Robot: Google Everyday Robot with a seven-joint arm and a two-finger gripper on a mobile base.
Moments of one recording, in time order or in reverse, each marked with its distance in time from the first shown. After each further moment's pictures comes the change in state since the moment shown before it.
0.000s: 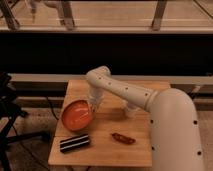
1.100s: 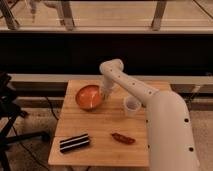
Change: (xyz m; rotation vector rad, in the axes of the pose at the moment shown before) arm 0.073 0.102 -0.030 0.006 0.150 0.437
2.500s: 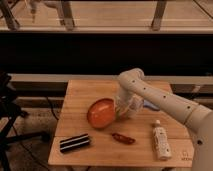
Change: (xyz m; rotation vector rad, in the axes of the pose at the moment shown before) arm -0.111 0.085 -0.038 0.007 -0.091 -0.140
